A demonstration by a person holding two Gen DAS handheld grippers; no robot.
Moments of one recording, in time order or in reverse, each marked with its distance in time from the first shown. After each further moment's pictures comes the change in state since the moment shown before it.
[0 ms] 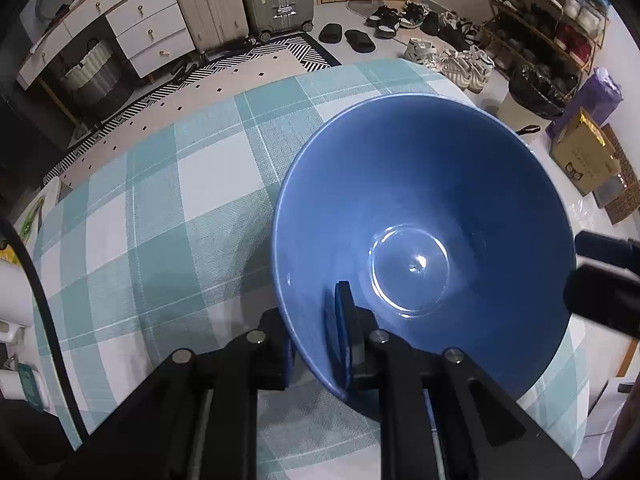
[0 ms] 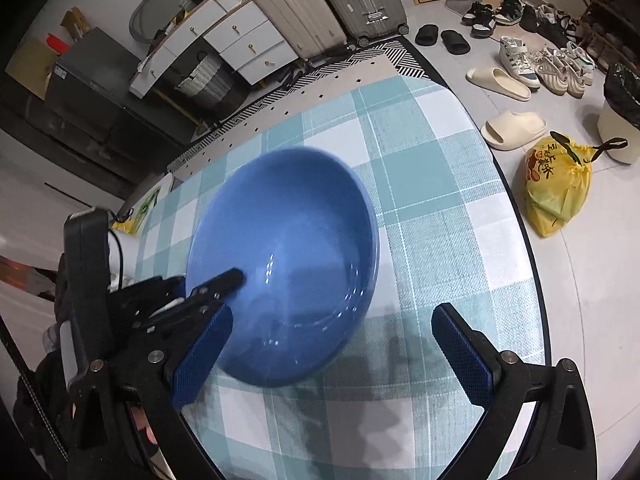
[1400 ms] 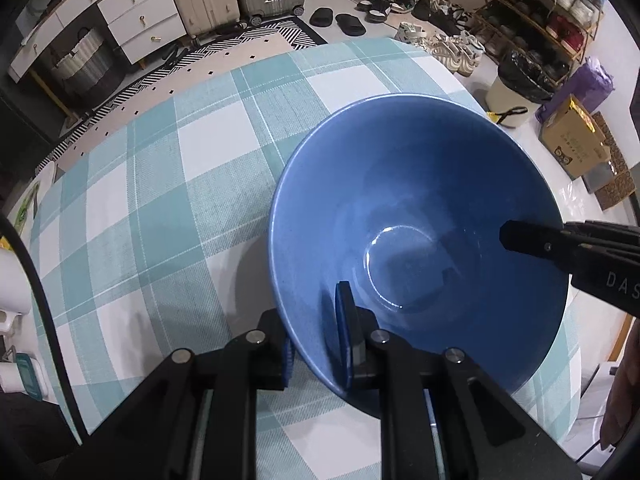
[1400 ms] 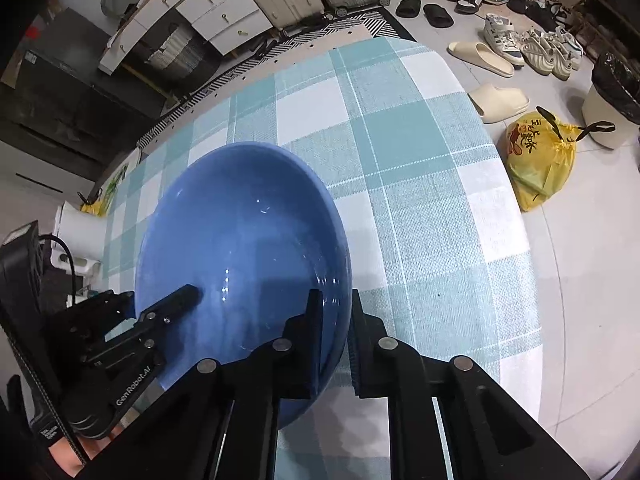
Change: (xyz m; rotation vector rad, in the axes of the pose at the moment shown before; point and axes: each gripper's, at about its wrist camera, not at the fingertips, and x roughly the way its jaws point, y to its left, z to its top) left arm -0.018 0.001 -0.027 0.011 0.061 -0.040; right arm 0.026 0.003 -0.009 0.003 0.127 -0.114
